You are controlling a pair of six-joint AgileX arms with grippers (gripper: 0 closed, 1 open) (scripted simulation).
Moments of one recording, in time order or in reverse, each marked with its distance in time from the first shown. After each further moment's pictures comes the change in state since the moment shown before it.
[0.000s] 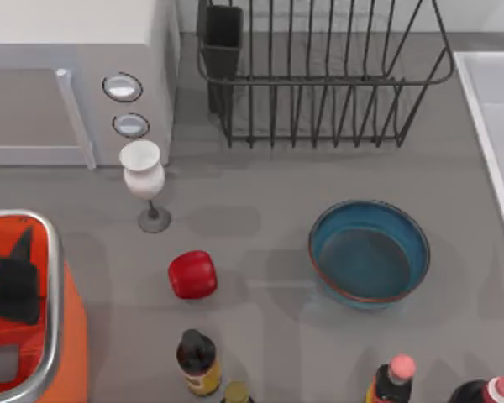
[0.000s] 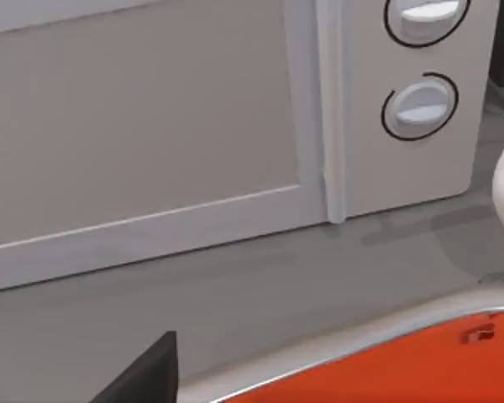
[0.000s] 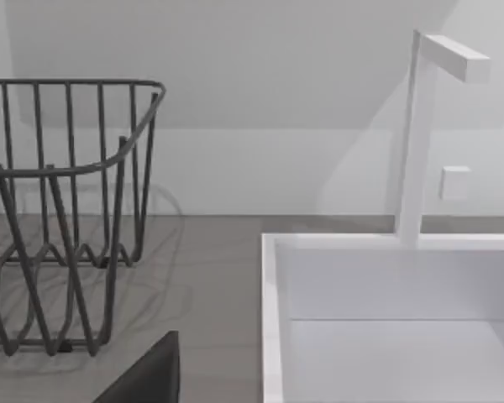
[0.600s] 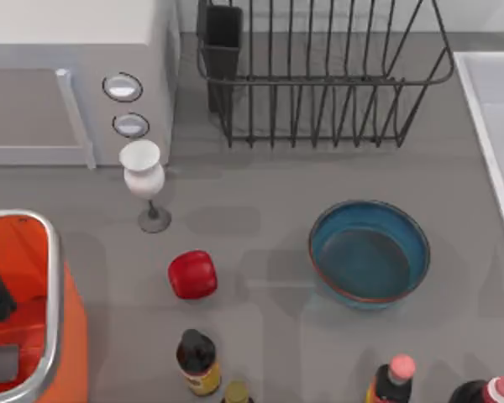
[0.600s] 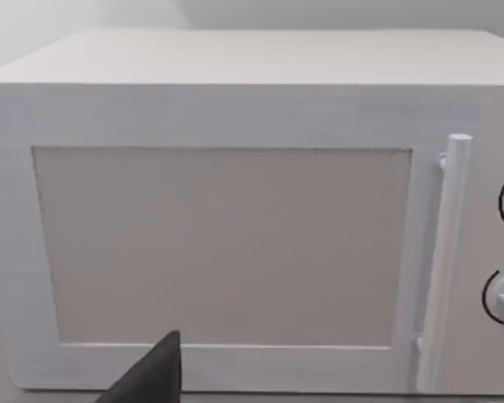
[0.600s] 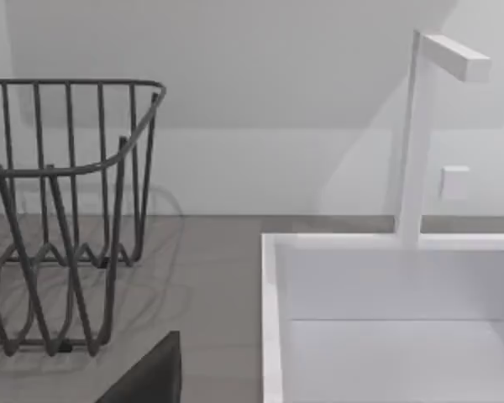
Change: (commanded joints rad) left arm 0.133 -0.370 -0.279 0.253 -0.011 -0.136; right arm 0.000 0.000 0.000 0.000 0.000 0.000
